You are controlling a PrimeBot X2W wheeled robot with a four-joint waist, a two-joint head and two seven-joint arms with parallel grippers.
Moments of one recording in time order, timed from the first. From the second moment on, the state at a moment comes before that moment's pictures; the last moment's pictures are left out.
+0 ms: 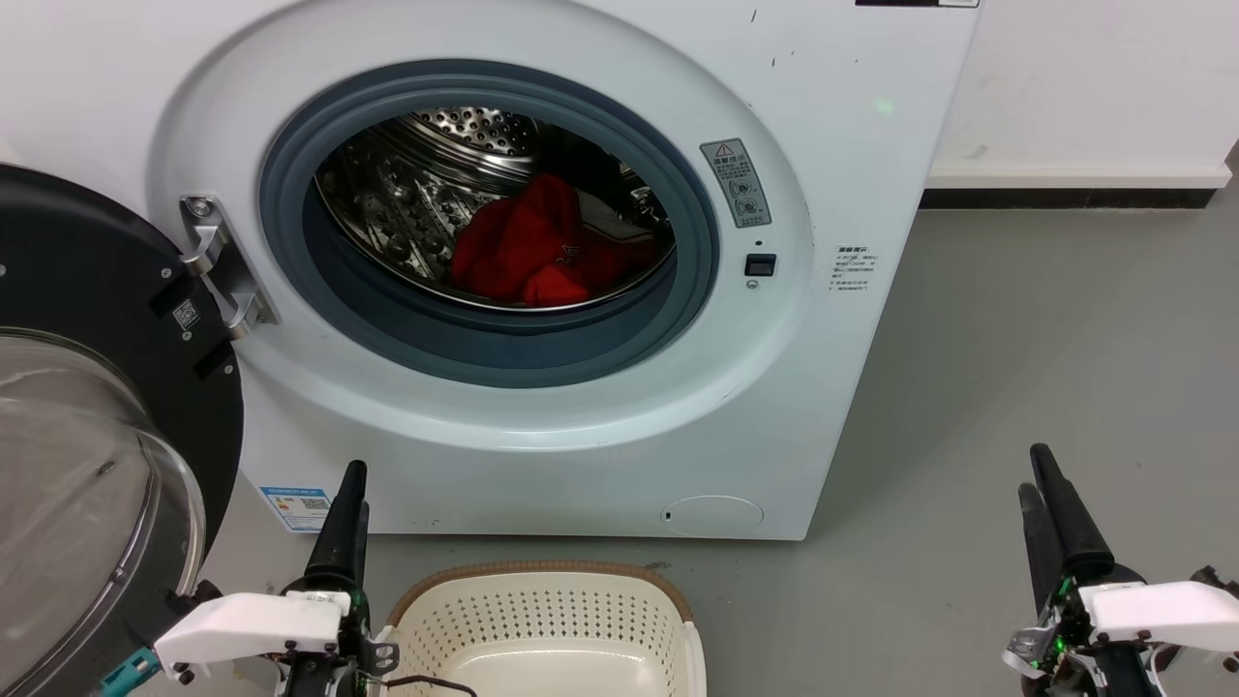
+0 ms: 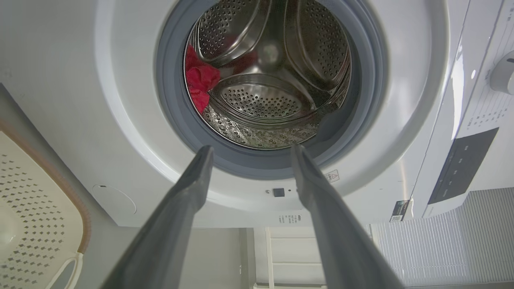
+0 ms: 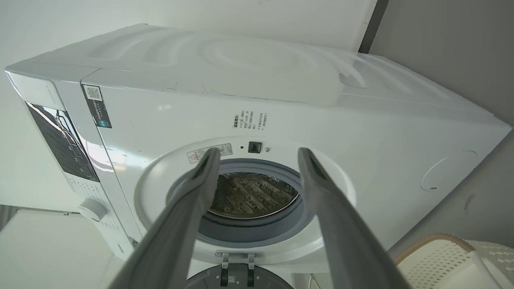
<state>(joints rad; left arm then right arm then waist) -0.07 0.05 0.06 0.25 -1.44 -0.13 0.03 -0.05 -0.05 -0.09 0.23 1.47 0.13 0.03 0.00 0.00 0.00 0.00</state>
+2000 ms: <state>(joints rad) -0.15 0.06 0.00 0.27 -0.48 -0.13 -0.16 -0.02 -0.05 -0.02 0.13 0.34 0.13 -0.17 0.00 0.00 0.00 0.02</state>
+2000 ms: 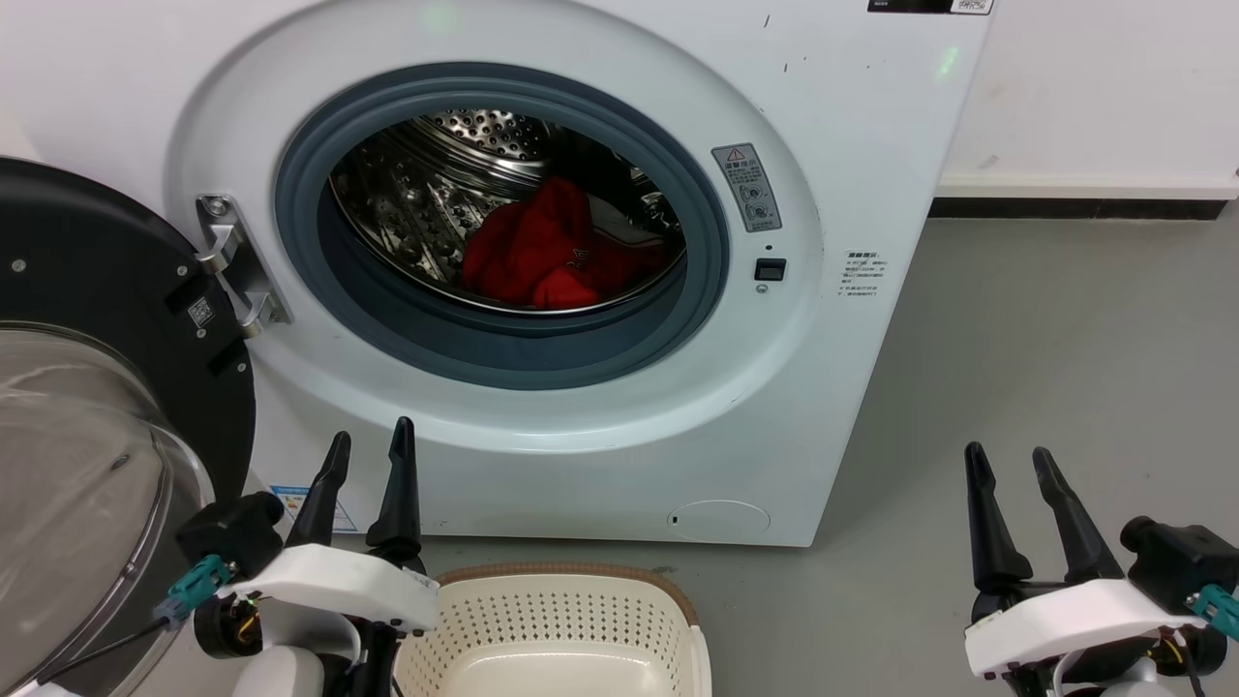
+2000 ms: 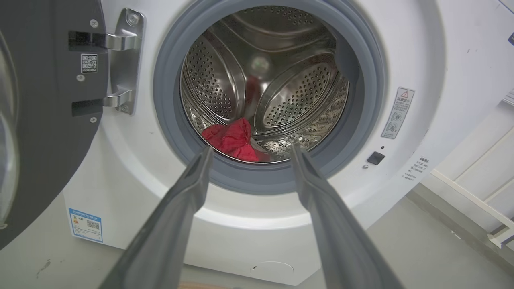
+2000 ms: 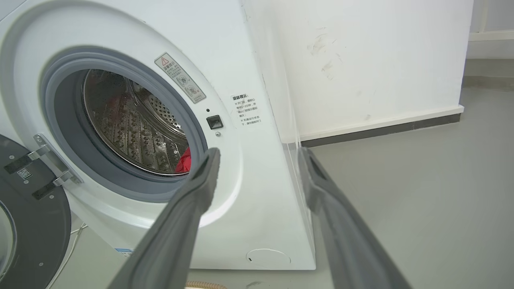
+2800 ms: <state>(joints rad) -0.17 0.07 -0.01 0.30 -0.23 -0.13 -0.22 -0.02 -0.05 -0.02 0.15 0.08 0.13 -0.19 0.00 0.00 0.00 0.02</state>
